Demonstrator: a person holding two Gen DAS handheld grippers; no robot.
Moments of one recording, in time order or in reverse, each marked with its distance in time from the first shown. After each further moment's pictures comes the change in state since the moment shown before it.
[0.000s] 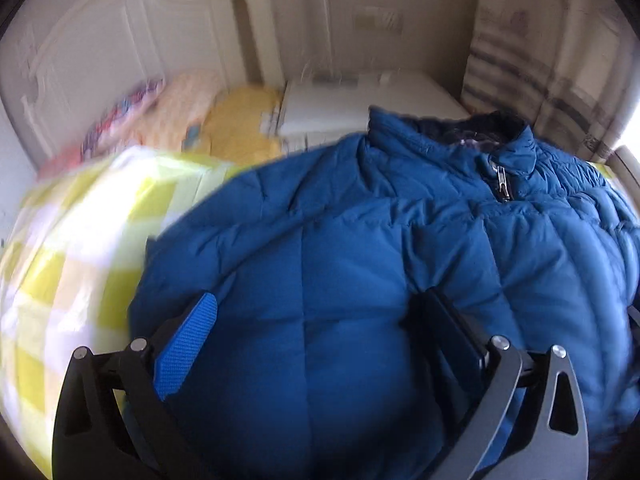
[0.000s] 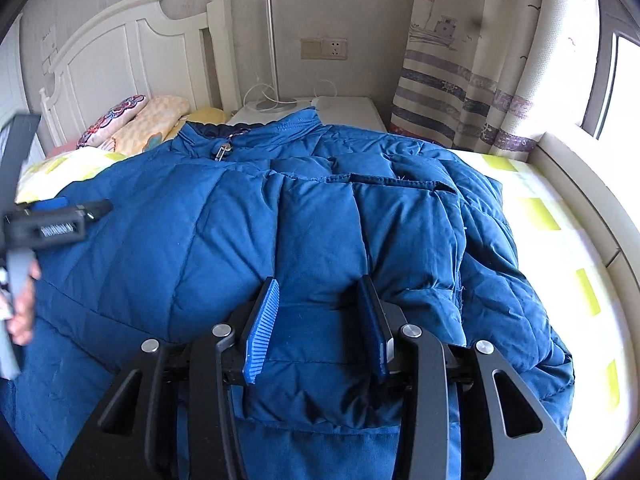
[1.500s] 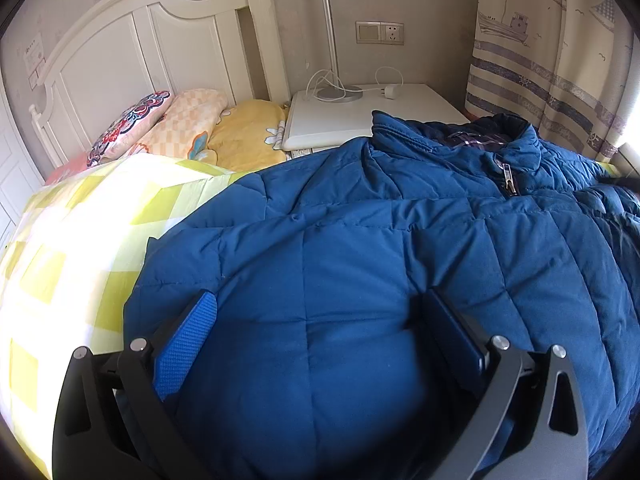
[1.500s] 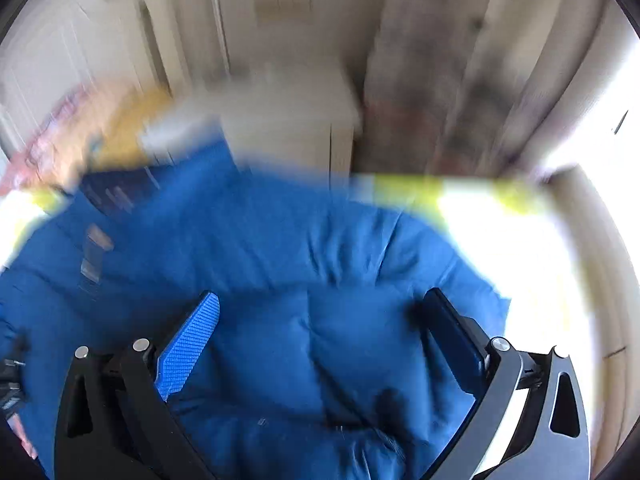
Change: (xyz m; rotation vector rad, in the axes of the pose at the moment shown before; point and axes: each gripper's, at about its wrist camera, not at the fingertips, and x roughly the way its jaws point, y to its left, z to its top) left arm 0.002 -0.004 -0.008 -0.007 -0.014 0.021; right arm 0.126 -0.063 0.113 0.064 0.249 -0.054
